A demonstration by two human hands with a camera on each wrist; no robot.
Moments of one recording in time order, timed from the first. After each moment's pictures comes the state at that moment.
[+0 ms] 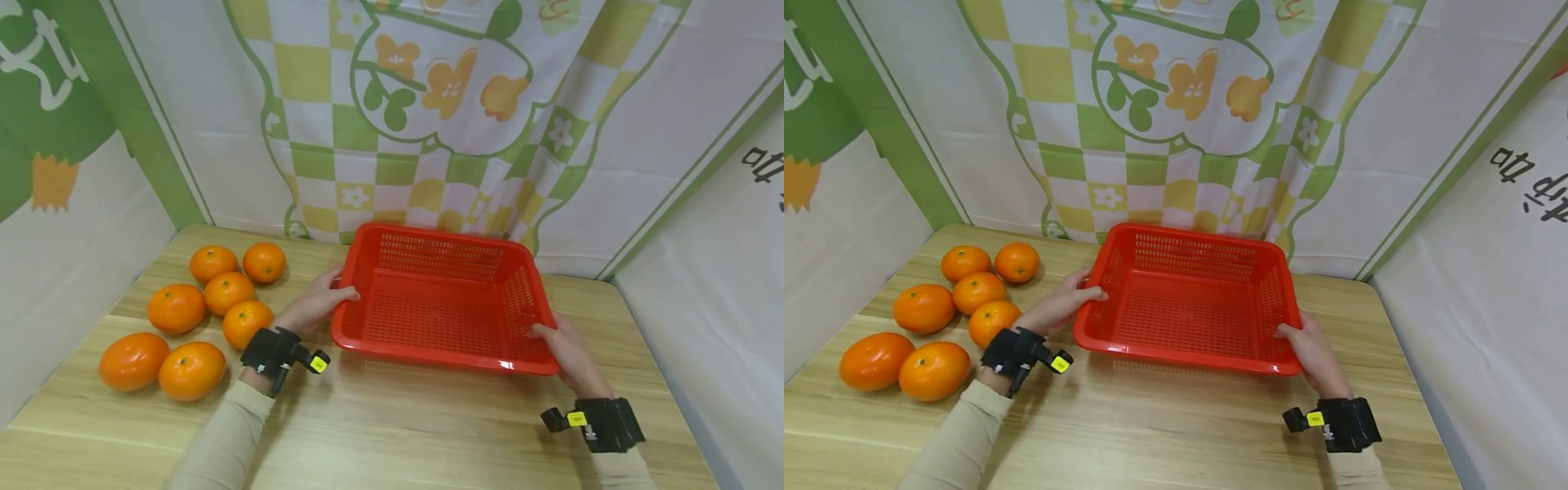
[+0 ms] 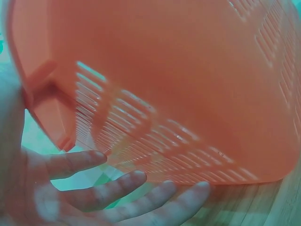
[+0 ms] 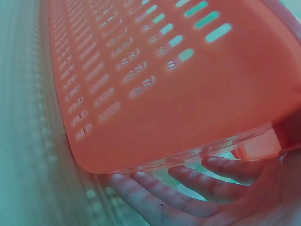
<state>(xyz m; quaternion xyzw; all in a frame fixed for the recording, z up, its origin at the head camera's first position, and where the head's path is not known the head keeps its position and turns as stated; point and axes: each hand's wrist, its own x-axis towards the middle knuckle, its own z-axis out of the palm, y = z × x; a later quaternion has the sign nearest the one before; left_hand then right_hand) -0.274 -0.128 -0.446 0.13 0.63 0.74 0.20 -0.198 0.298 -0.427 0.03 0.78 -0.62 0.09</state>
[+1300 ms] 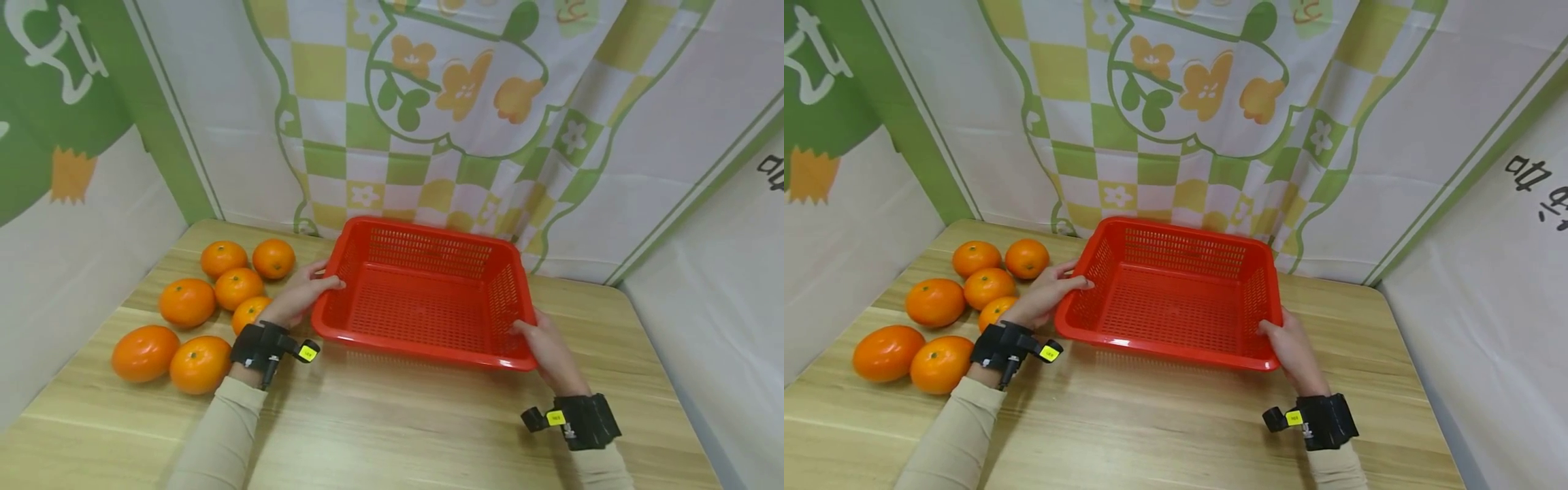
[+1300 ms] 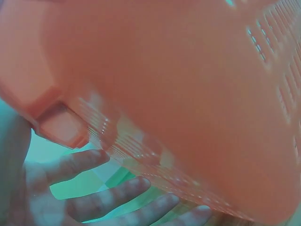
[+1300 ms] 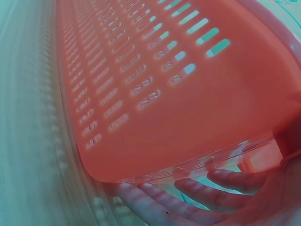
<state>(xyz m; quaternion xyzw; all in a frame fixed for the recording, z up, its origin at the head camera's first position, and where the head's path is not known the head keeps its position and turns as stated) -0.273 -0.165 -0.443 0.09 0.65 0.74 0.15 -0.208 0.254 -0.431 0.01 0.78 -0.62 0.08</state>
